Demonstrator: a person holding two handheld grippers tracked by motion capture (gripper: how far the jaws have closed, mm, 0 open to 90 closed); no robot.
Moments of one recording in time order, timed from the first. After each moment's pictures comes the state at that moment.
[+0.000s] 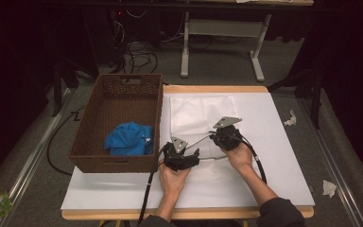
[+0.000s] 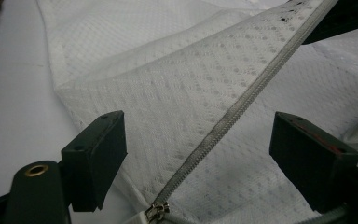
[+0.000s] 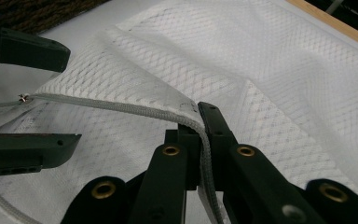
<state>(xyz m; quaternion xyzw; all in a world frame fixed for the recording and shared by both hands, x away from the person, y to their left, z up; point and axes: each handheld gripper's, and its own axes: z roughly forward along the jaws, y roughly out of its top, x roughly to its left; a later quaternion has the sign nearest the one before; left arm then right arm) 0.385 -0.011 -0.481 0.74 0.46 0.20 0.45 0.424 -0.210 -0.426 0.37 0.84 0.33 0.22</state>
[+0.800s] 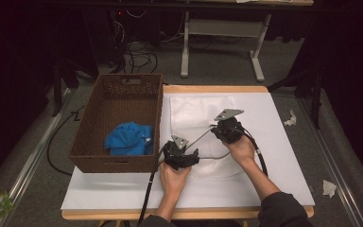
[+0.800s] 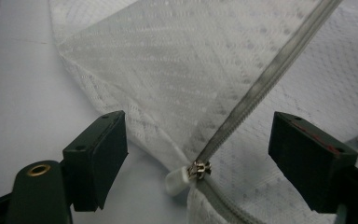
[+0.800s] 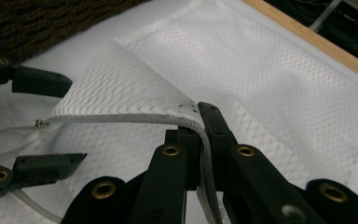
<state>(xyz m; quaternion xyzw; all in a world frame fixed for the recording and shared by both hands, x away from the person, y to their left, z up) 0.393 -0.015 -0.483 0.75 0.48 0.19 0.41 0.435 -0.211 -0.401 0.37 0.84 0.33 0.22</state>
